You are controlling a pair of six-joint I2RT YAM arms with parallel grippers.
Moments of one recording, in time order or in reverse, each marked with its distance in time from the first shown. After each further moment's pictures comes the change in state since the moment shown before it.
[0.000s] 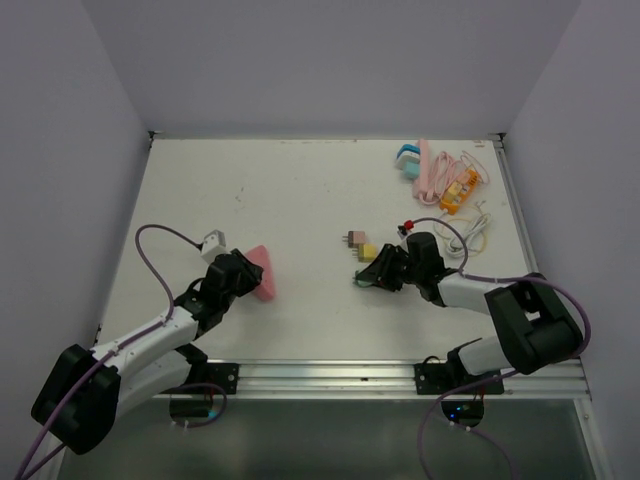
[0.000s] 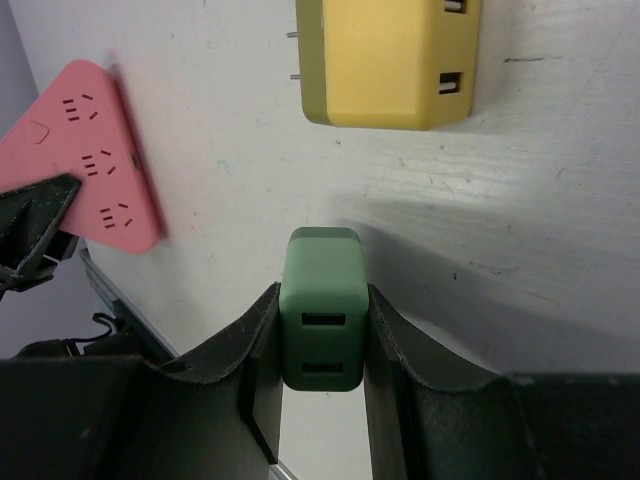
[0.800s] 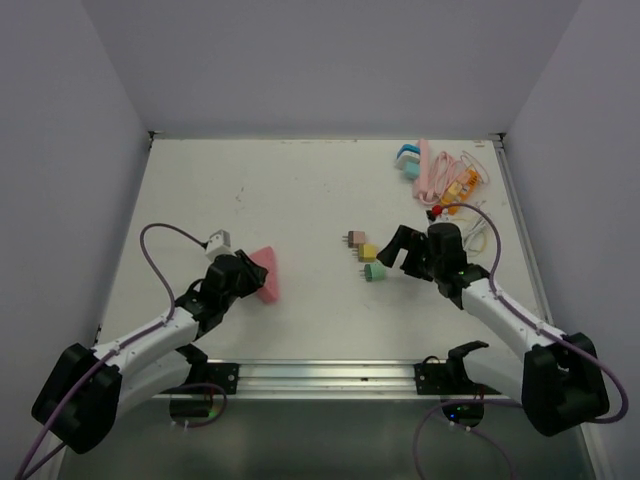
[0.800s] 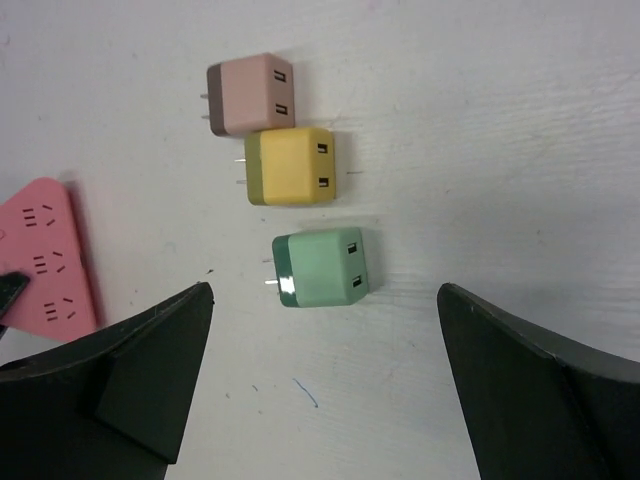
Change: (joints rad) left arm 0.000 -0.003 -0.017 0.041 0.074 0.037; right arm -0.091 -0.295 0.065 -0.338 0.274 -0.185
